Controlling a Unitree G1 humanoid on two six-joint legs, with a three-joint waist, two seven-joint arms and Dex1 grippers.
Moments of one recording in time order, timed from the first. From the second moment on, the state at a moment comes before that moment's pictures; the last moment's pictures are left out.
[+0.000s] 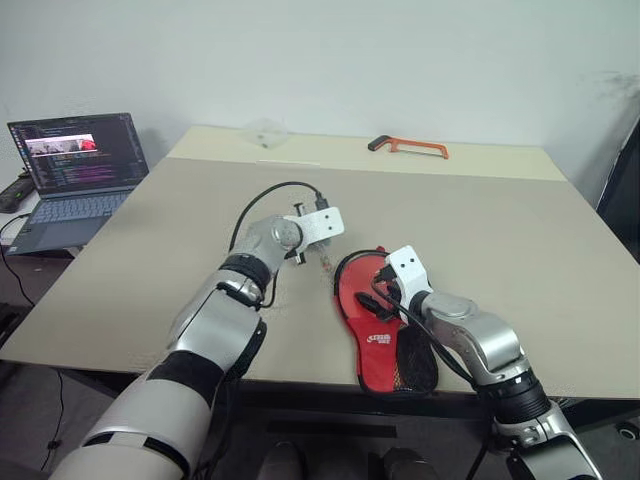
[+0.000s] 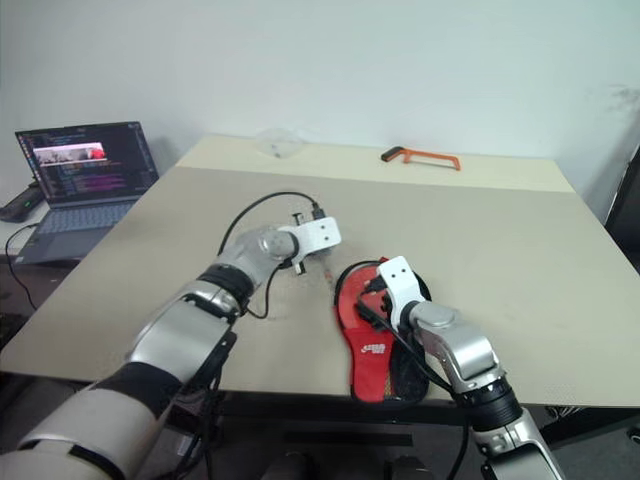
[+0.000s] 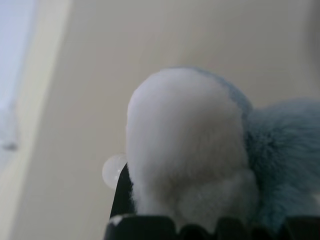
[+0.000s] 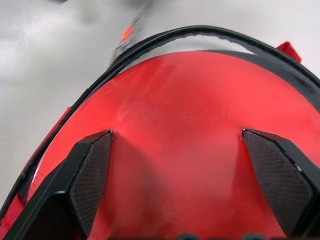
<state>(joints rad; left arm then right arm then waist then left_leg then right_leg) -1.29 0.22 -0.43 1.37 0.50 -0.09 -0.39 -0.46 -0.26 0.26 -0.12 0.24 0.90 0.30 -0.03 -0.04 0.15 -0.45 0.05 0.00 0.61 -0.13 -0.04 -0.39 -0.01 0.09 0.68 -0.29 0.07</state>
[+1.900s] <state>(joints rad) -1.22 0.08 -0.42 1.39 0.56 -0.50 -0.41 -0.52 -0.29 0.37 -0.14 0.19 0.96 0.44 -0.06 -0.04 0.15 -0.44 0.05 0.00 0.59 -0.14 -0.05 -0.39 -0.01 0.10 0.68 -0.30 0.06</state>
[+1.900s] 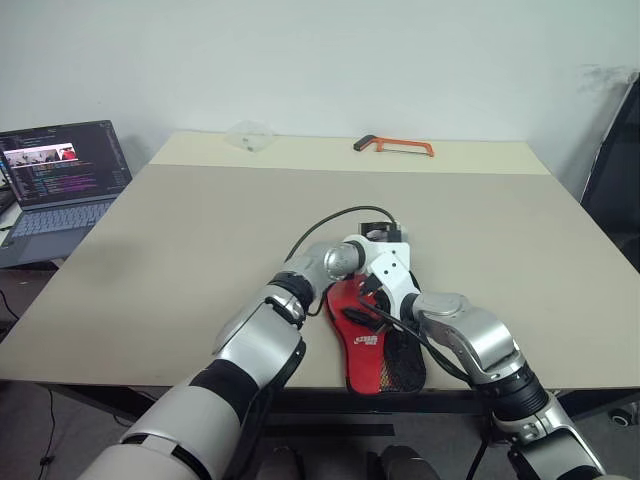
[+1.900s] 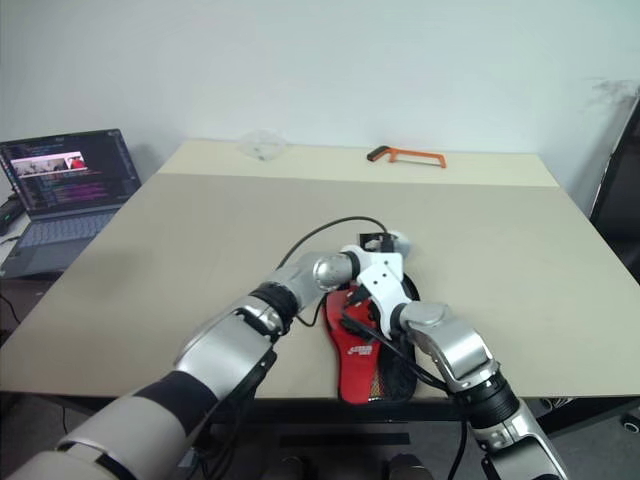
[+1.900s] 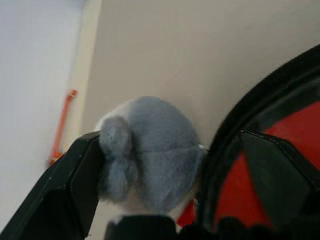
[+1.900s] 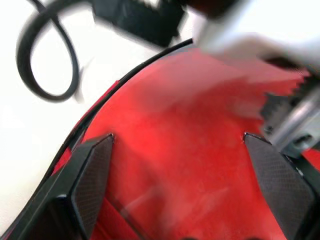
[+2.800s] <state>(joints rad) -0.93 0.42 0.14 0.75 -0.27 0.14 -1.36 -0.54 -0.60 0.26 -0.35 0.34 0.96 0.79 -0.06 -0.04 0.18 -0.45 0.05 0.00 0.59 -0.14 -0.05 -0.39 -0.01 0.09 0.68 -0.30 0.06</state>
